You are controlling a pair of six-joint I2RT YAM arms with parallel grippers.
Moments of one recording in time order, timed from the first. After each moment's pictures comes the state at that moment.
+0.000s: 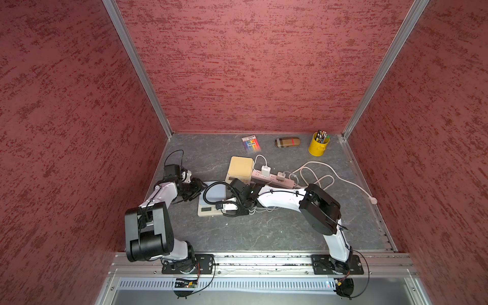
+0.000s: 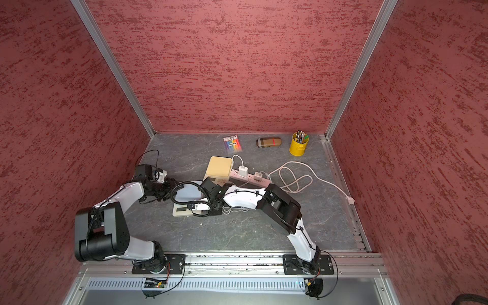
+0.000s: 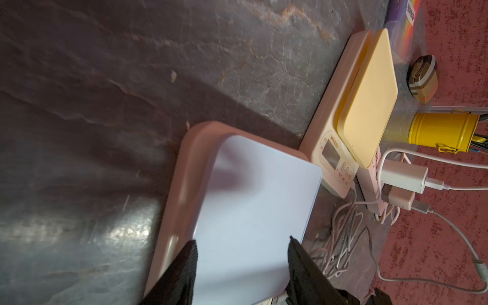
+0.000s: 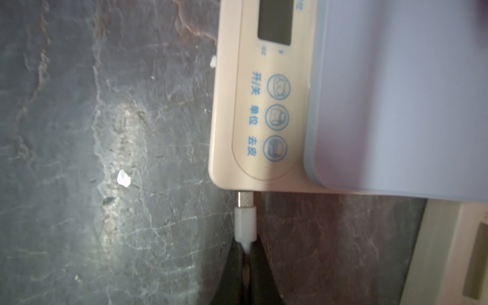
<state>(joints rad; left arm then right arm) 0.26 1.45 0.79 -0.53 0.56 -0.34 1.03 2.09 1.46 -0.41 -0.19 -0.71</state>
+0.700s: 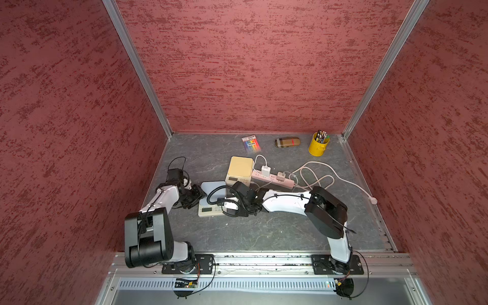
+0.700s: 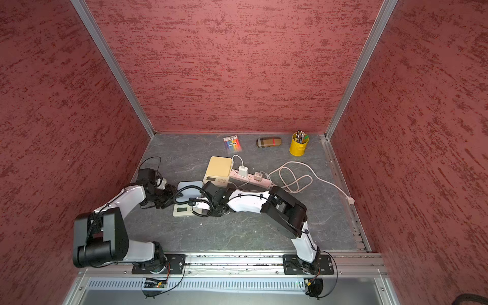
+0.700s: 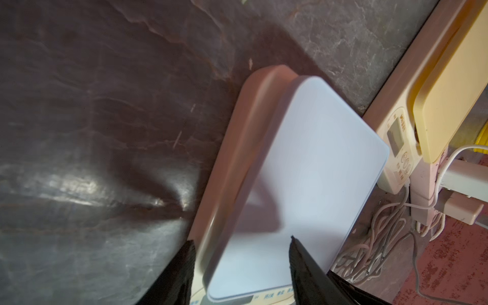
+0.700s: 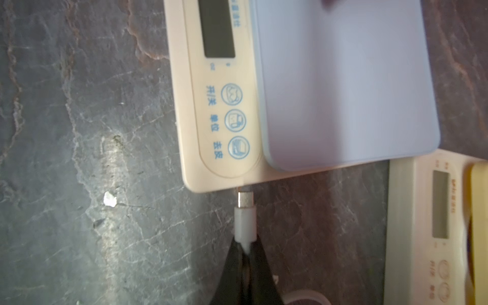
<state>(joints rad) 0.18 1.40 0.73 -0.62 0.41 -0.42 1.04 2.01 1.33 -0.27 -0.07 -0.50</state>
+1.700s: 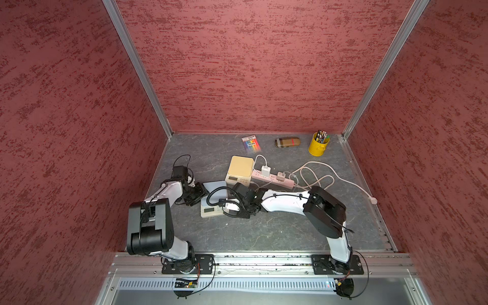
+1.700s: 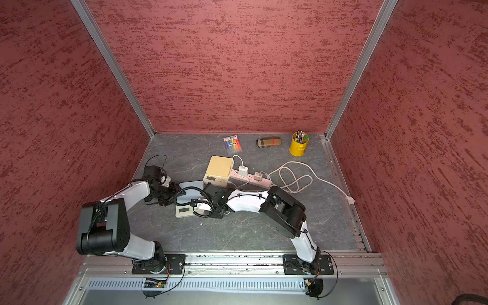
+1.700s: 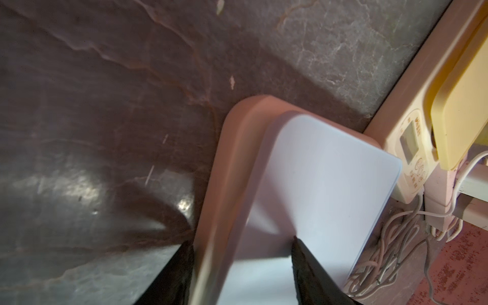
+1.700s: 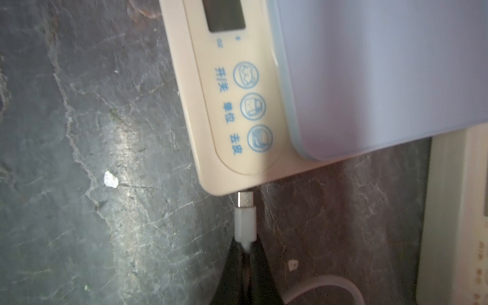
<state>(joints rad) 0.15 1.50 0.77 -0.57 0.41 -0.41 1.04 2.03 1.33 -0.34 -0.09 -0.47</state>
